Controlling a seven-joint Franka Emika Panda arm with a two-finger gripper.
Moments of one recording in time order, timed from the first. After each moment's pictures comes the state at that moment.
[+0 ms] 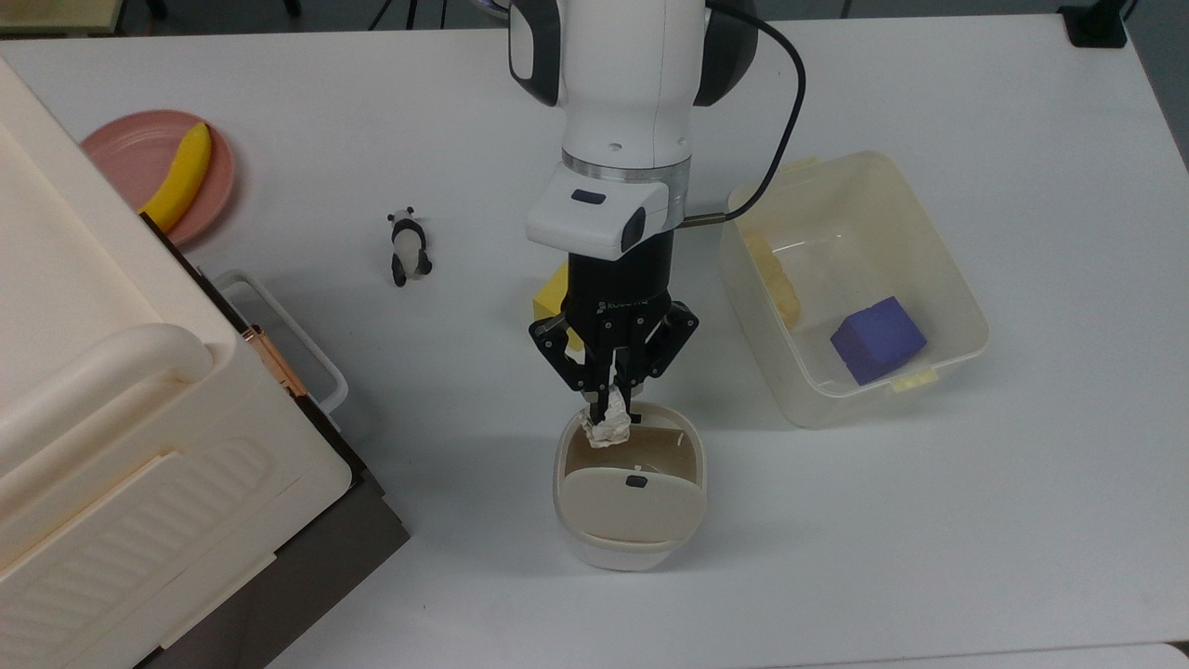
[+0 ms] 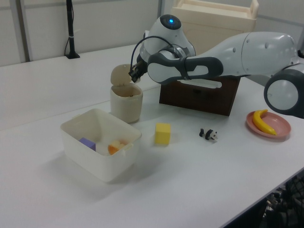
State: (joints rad) arm 0.05 0.52 0.13 -1.41 -0.32 2.52 0.02
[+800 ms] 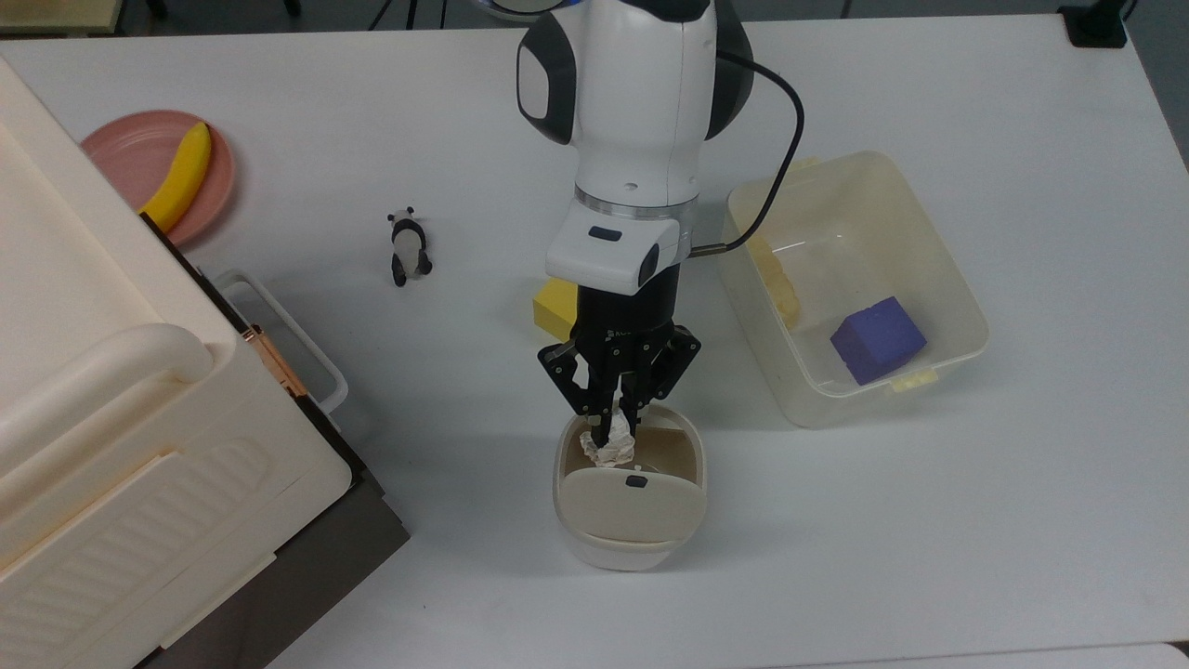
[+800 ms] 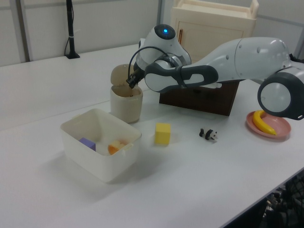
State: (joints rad) arm 0.06 0.58 0.13 -1.40 -0.38 2.55 0.03
